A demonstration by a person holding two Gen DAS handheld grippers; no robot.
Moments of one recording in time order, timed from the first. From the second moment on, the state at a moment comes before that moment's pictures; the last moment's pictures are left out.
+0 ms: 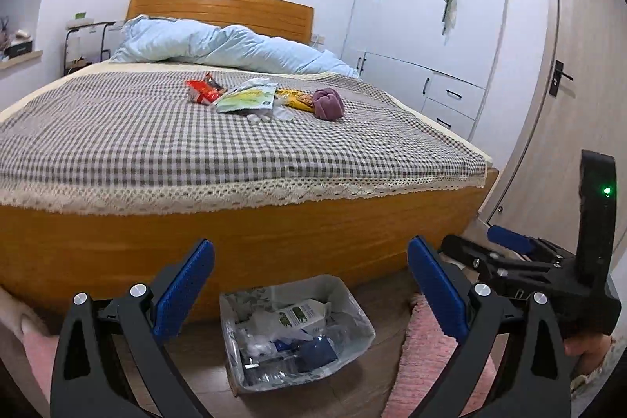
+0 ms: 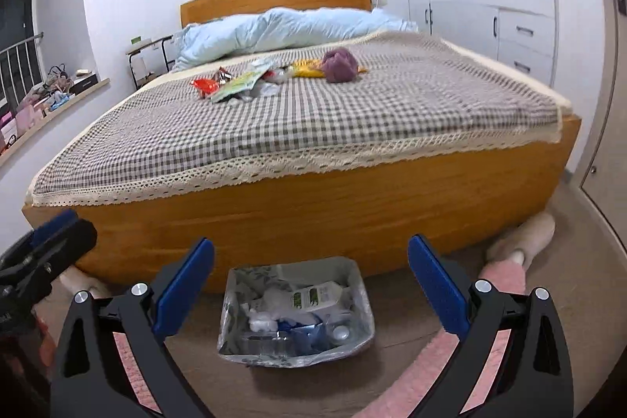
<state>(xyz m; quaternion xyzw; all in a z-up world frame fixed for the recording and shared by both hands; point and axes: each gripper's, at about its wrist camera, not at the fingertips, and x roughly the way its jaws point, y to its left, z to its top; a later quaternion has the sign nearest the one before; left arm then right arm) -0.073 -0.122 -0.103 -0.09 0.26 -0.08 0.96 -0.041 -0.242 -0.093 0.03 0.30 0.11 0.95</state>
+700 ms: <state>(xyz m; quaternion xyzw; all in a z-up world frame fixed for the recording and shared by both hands) -0.074 -0.124 -0.122 -0.10 0.29 -0.09 0.95 -0.033 -0.236 -0.102 0.01 0.32 0.11 0.94</state>
